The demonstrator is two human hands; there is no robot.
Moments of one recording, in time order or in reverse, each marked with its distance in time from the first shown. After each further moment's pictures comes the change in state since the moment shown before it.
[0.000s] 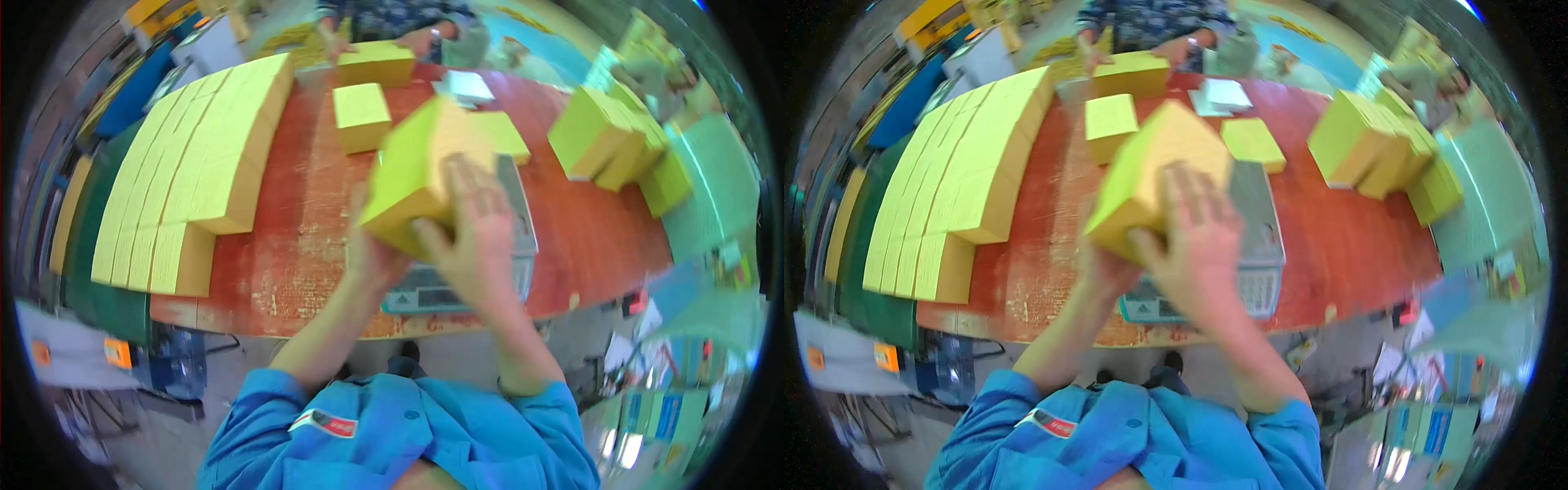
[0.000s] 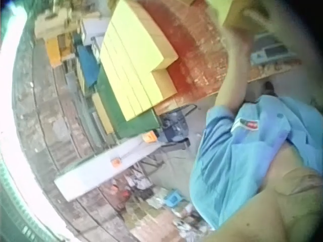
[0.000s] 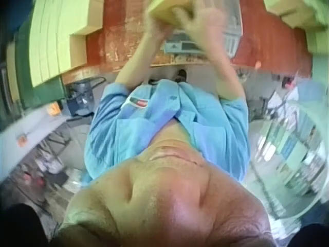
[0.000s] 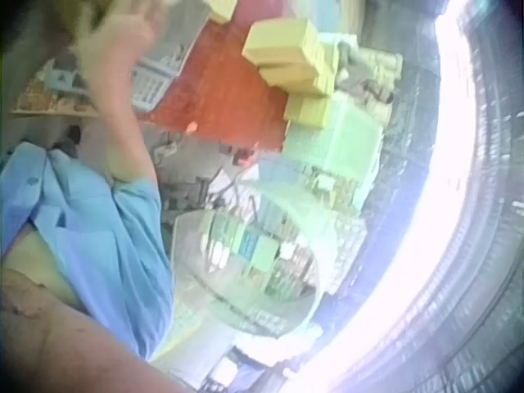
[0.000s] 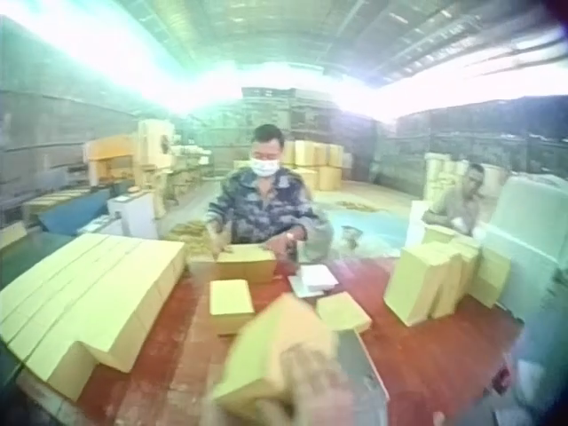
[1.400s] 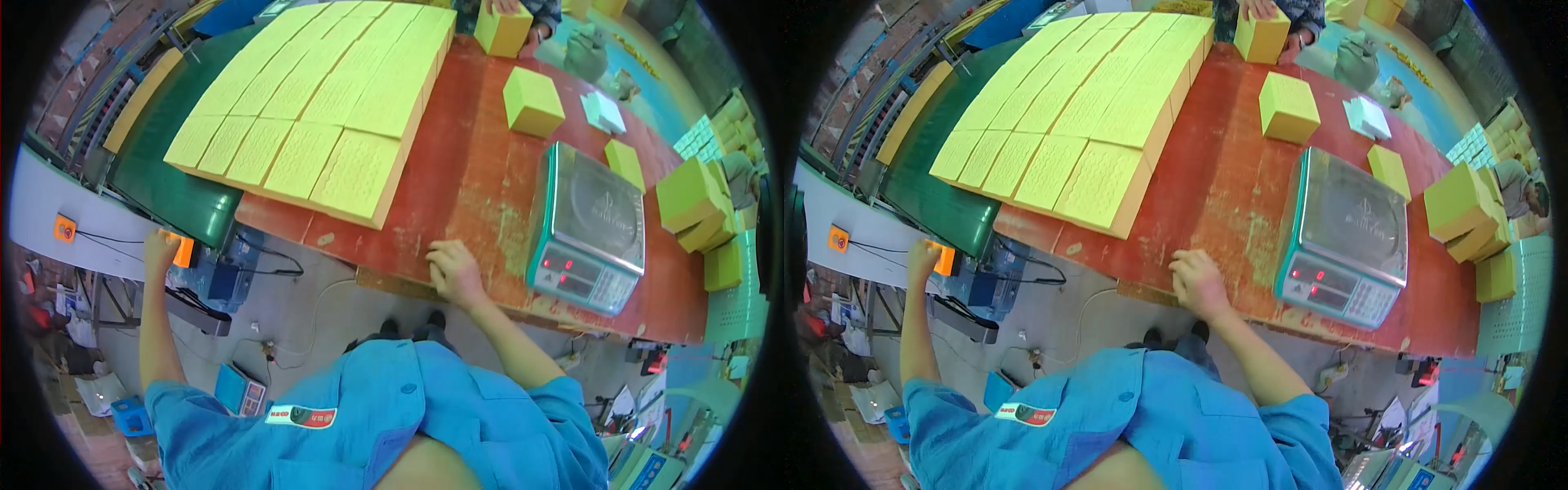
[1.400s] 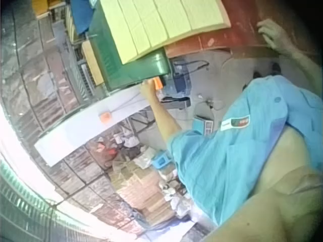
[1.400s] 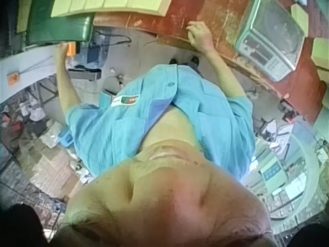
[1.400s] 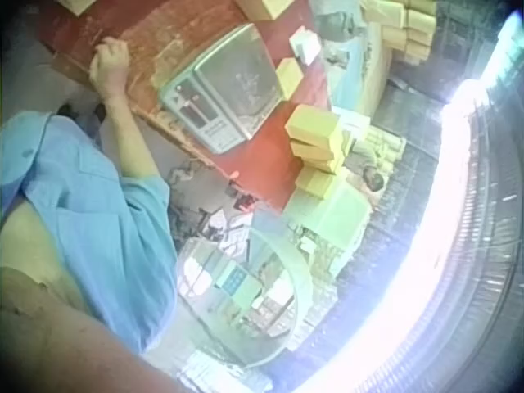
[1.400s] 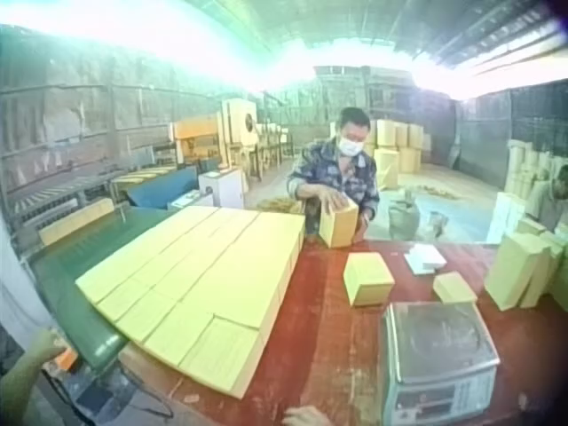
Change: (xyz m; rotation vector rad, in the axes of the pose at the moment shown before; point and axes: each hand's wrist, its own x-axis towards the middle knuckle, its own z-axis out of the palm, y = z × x) left_hand -0.503 0.523 -0.175 2.484 1.463 -0.510; right_hand -0.128 -0.142 0.220 0.521 -0.322 -0.237
